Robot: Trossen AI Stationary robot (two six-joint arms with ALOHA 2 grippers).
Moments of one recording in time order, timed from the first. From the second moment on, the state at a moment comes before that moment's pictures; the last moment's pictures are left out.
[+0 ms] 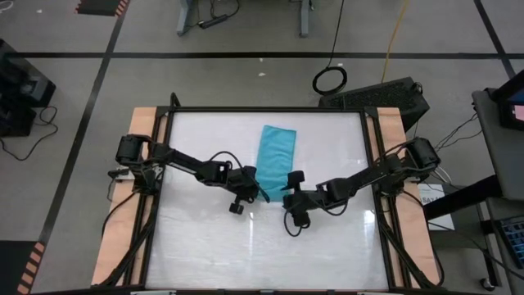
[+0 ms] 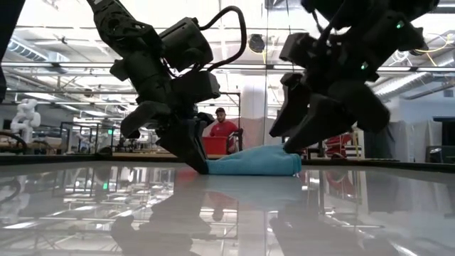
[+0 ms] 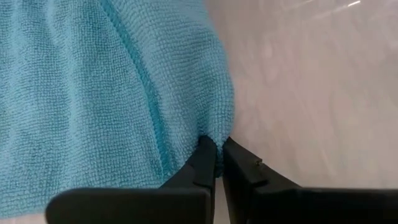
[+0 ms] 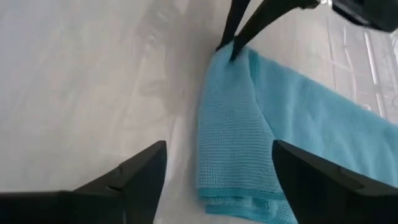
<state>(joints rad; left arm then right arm) -0.02 1.81 0.88 -0.02 0.10 0.30 0.28 1.66 0.81 -0.02 0.39 -0.12</state>
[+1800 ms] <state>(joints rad) 0.10 1.86 0.91 0.02 0.67 -0.37 0.16 1.66 0.80 -0.10 -0.18 0.53</state>
